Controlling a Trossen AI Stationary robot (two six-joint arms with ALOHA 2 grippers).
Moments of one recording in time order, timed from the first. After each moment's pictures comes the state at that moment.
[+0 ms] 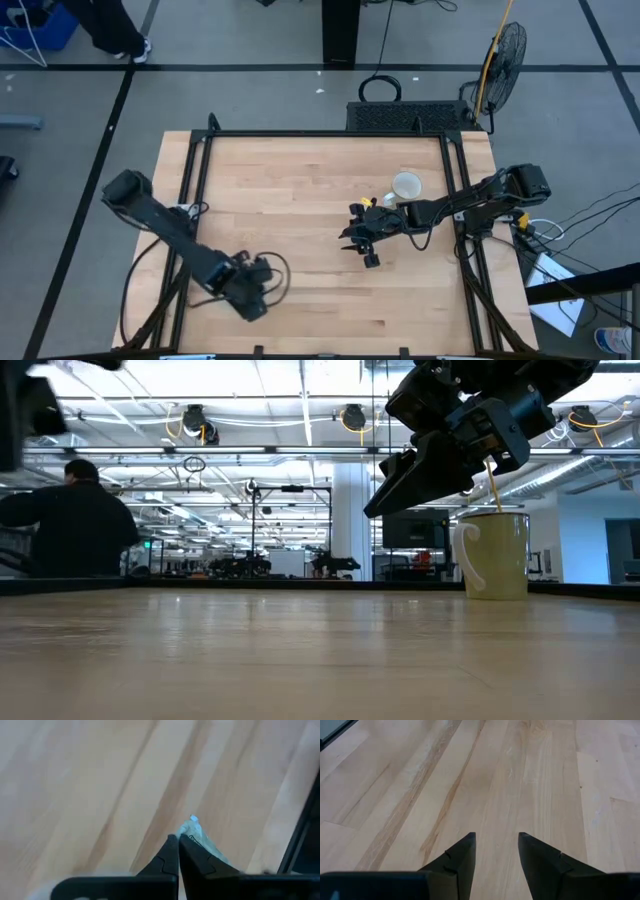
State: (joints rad) left arm -0.70 1.56 1.07 -0.75 -0.19 -1.11; right arm 0.13 1.53 0.72 0.17 -0.05 -0.12
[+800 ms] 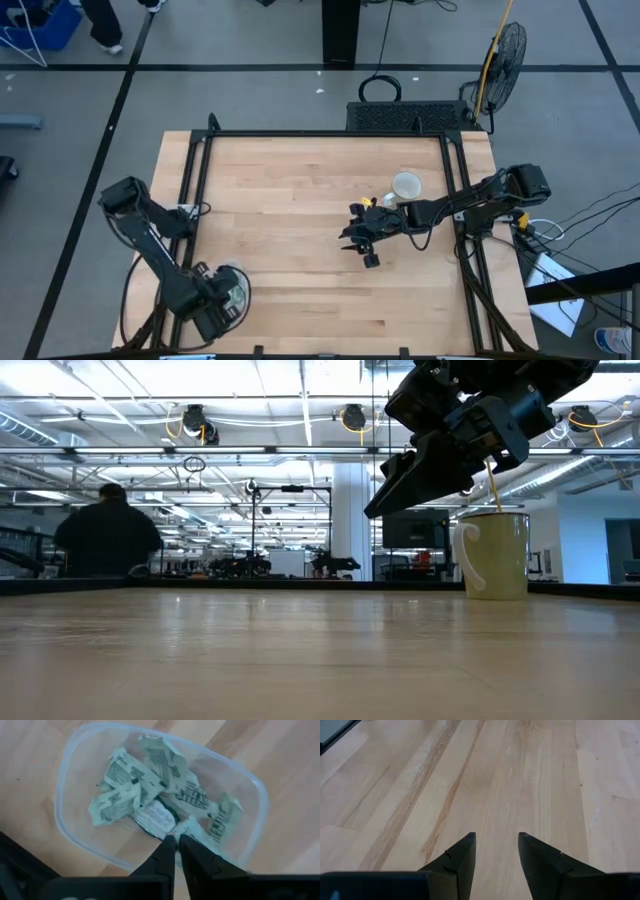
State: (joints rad) left arm -0.95 1.62 1.07 -1.06 -0.11 -1.65; right arm 0.13 1.53 0.72 0.17 -0.05 -0.09
